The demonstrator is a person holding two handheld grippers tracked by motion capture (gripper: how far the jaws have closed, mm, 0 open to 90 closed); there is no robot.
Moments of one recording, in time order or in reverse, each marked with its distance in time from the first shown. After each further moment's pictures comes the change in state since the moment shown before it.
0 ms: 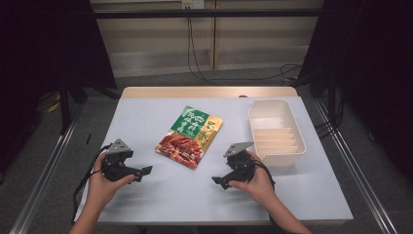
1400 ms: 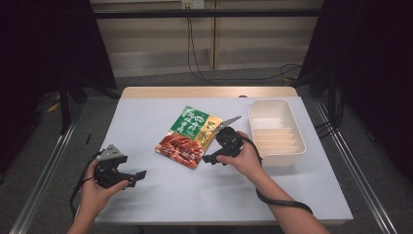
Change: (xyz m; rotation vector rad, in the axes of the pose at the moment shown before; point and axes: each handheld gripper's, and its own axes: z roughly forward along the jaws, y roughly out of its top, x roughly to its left) left arm 0.000 -0.016 -0.014 -0.008 0.023 -0.010; right arm -0.029 0.065 0.019 0.050 0.040 0.072
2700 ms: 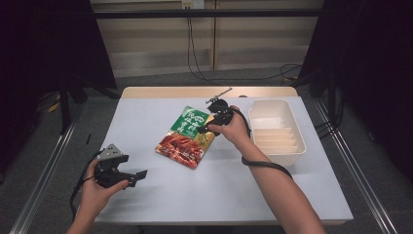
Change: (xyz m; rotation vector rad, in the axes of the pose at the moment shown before) left arm -0.001 0.002 -0.001 -0.015 -0.017 0.015; right arm -0.056 0.070 0.023 0.017 -0.079 0.077
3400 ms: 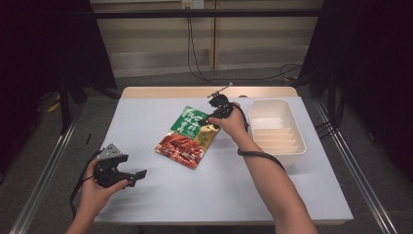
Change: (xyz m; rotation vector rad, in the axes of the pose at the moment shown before) left arm 0.001 0.000 0.000 0.001 0.003 0.000; right arm -0.030 0.011 0.023 -0.019 -0.015 0.039
